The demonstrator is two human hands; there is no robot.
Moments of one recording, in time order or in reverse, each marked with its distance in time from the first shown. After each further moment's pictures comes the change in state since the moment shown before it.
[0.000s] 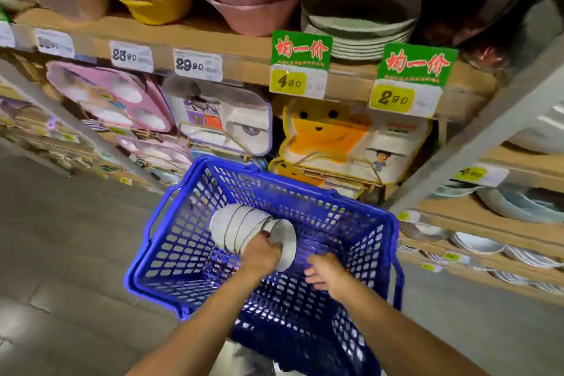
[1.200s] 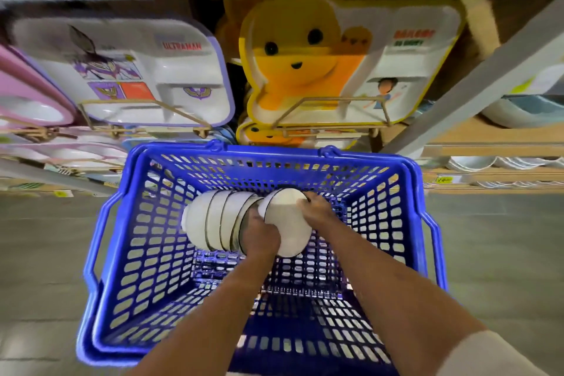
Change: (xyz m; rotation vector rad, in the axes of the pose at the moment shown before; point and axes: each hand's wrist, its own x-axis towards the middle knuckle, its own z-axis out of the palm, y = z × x) left_hand 0.107 -0.045 0.051 0.029 0.038 -0.016; right_hand 0.129 -0.013 0.017 -0.279 0.259 -0.212
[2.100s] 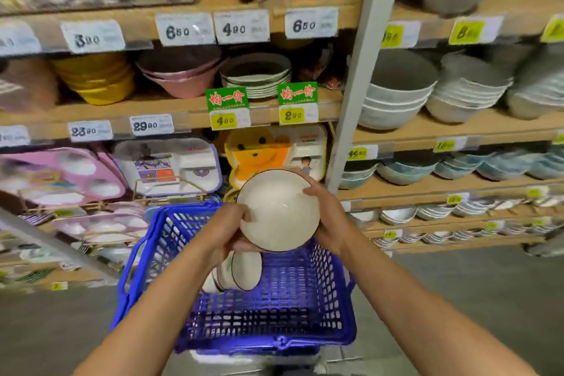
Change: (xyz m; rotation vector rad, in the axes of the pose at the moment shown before) left_hand -0.230 0.115 -0.156 -0.520 -0.431 0.245; right_hand -0.271 -0.074 -0.161 1.153 -0.161 -0.451
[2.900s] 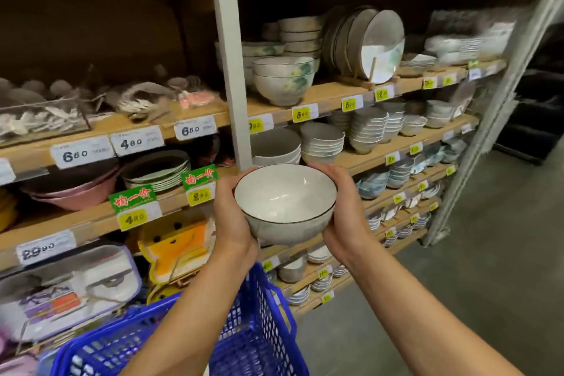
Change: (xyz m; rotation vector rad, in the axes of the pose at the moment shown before) left_hand -0.098 0.087 0.144 -0.385 -0.395 0.601; right_hand -0.170 -0.137 0.015 0.041 0.388 -0.655
